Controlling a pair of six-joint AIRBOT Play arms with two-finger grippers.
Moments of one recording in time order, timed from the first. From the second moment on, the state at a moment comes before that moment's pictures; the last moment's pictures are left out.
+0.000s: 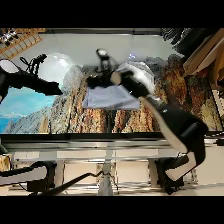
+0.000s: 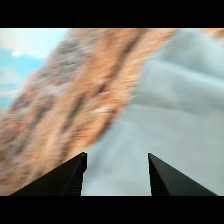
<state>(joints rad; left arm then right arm) 0.10 -1.41 1.29 1.02 -1.38 -1.18 0.54 -1.70 1.64 -1.24 0.86 1.73</state>
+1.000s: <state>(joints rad) 0.07 -1.41 1.29 0.94 -1.40 -1.21 -0.16 -1.96 1.44 -0.50 1.31 1.06</state>
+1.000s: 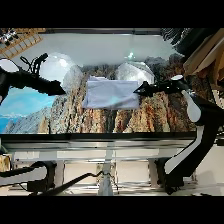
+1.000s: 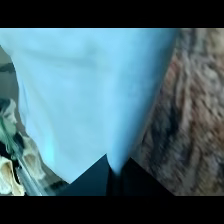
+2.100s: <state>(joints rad) 0.07 -1.39 1.29 0.93 -1.60 -1.15 -1.28 -0.93 0.73 -1.12 1.22 1.43</state>
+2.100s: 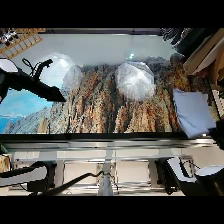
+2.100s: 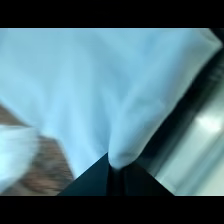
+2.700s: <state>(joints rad) 0.08 -1.36 1.45 1.34 -1.58 -1.31 -0.97 -0.97 1.00 -1.10 1.26 1.41</state>
